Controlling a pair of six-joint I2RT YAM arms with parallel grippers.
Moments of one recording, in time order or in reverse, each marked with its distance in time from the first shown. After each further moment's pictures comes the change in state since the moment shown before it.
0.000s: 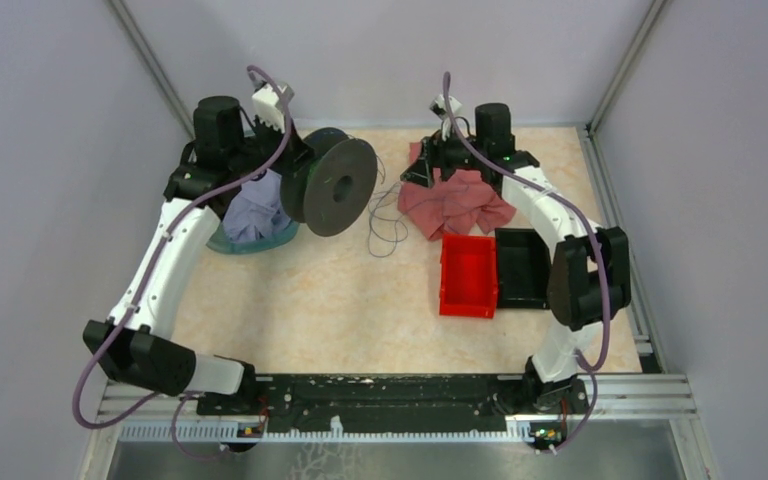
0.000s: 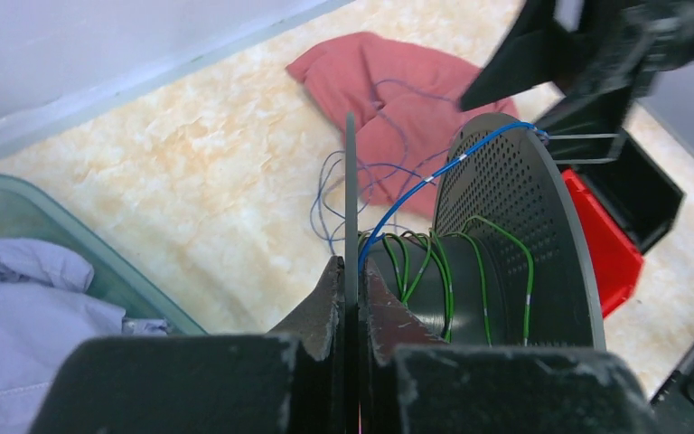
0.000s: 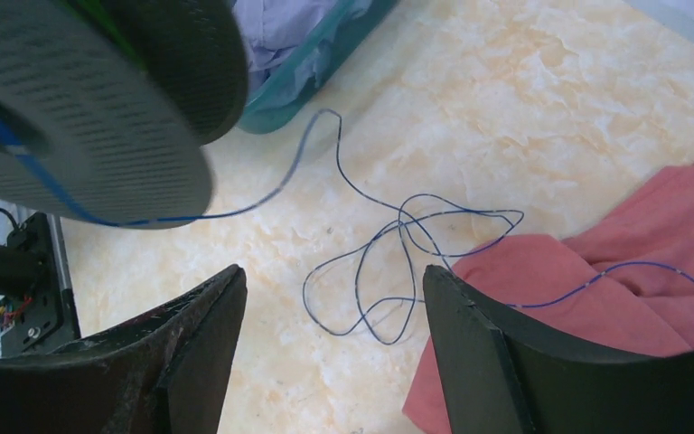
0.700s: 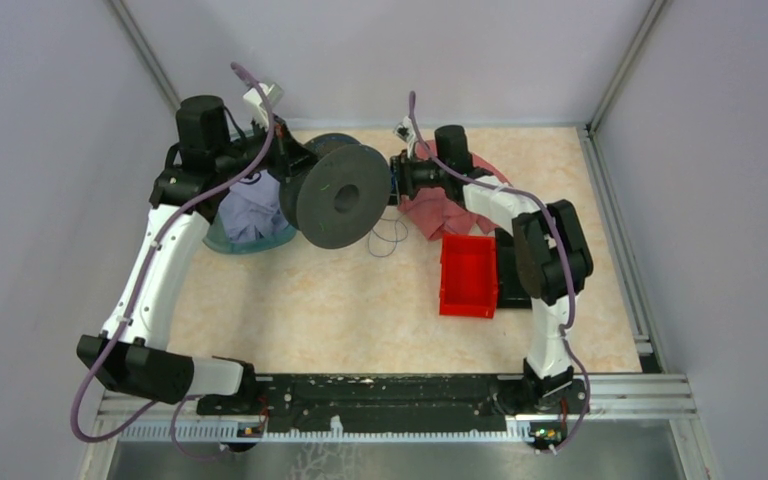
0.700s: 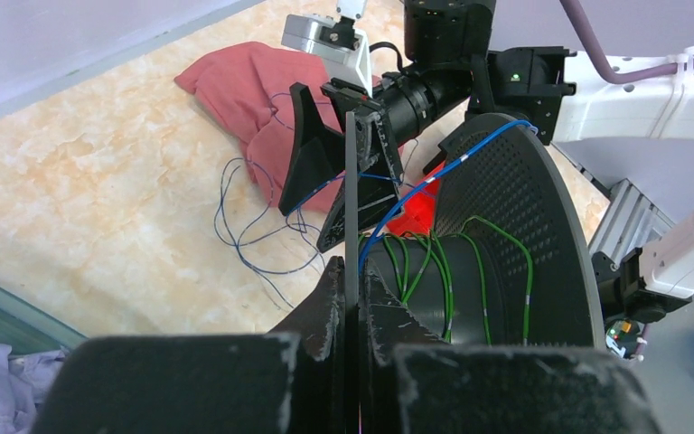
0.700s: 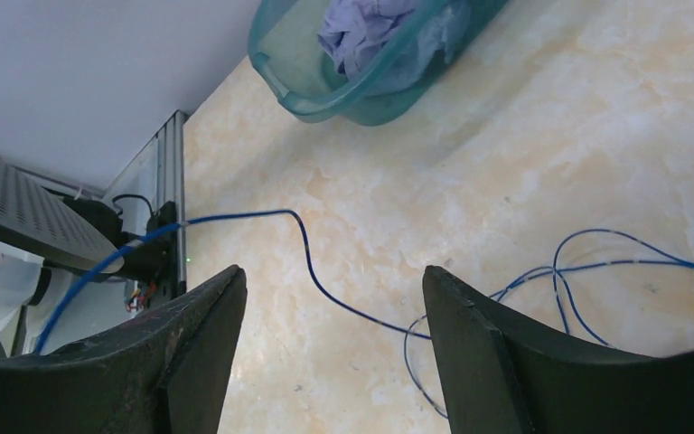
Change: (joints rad) left arm 0.043 -0.056 0.033 -0.042 0.282 -0.092; right arm 0.111 0.255 -0.023 0.315 -0.179 0.305
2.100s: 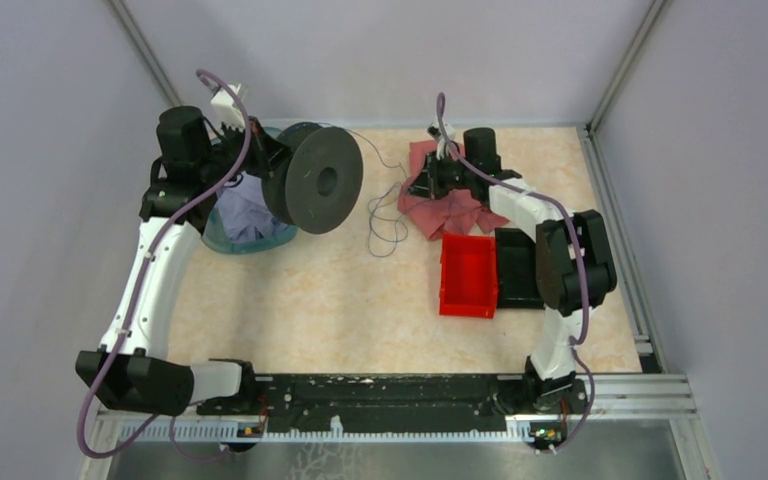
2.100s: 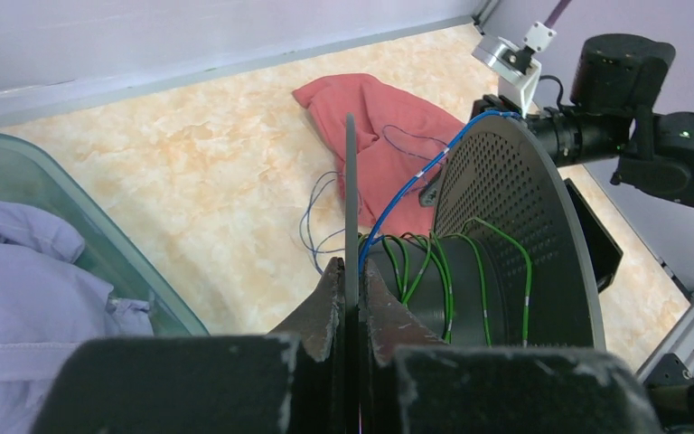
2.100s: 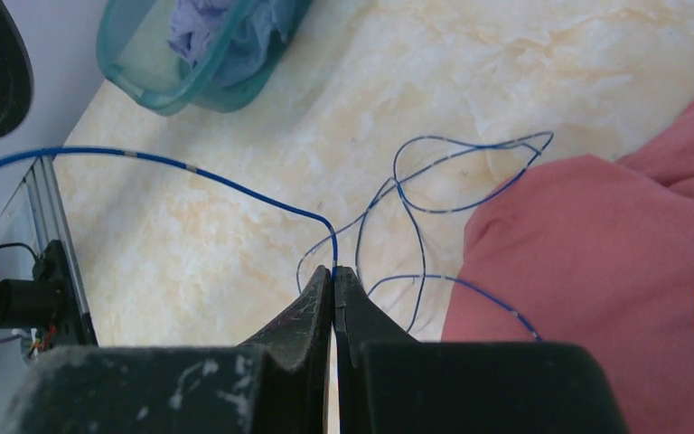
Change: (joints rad) left arm 0.098 -0.066 -0.110 0.106 -0.161 -0.085; right arm -0.100 -0.116 -0.092 -0.117 0.204 -0.105
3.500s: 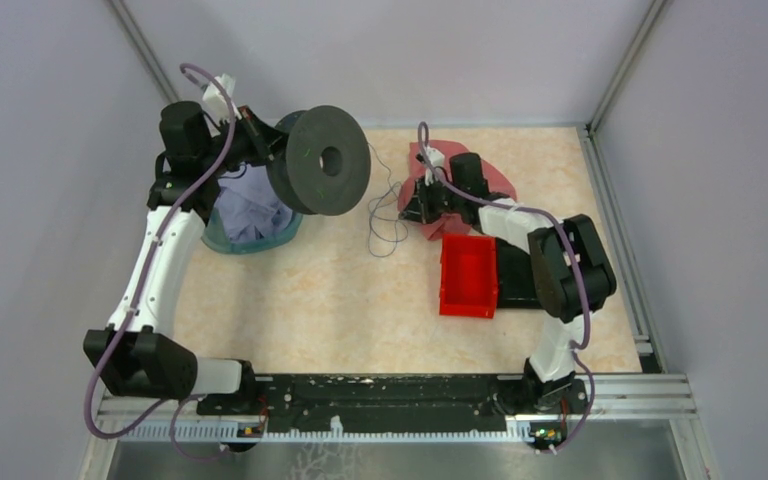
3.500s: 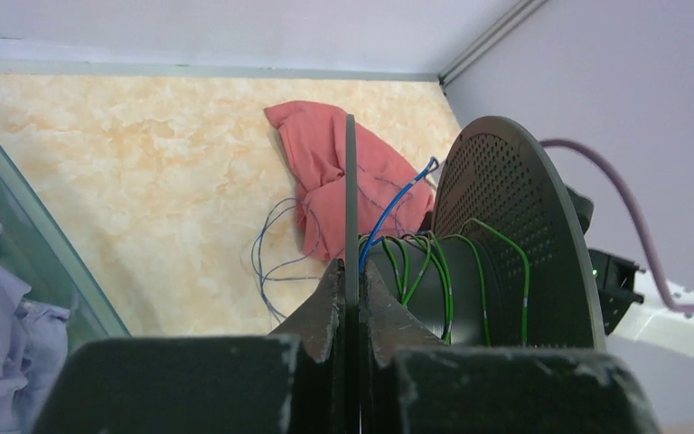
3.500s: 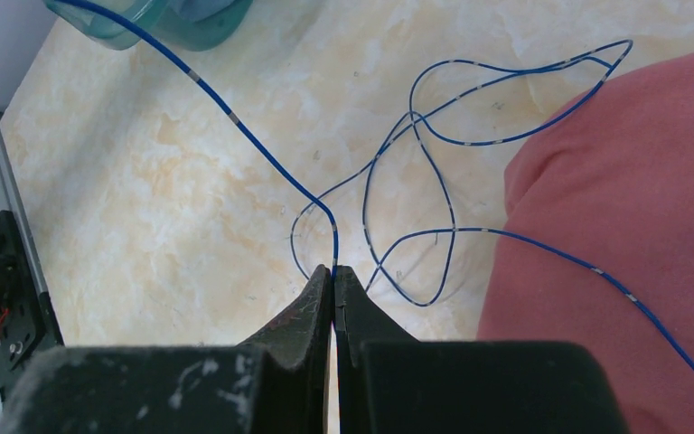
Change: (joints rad) left arm 0.044 0.060 -0.034 0.146 0.014 -0.270; right arm 0.079 -0.045 -0.192 0.095 0.108 -0.031
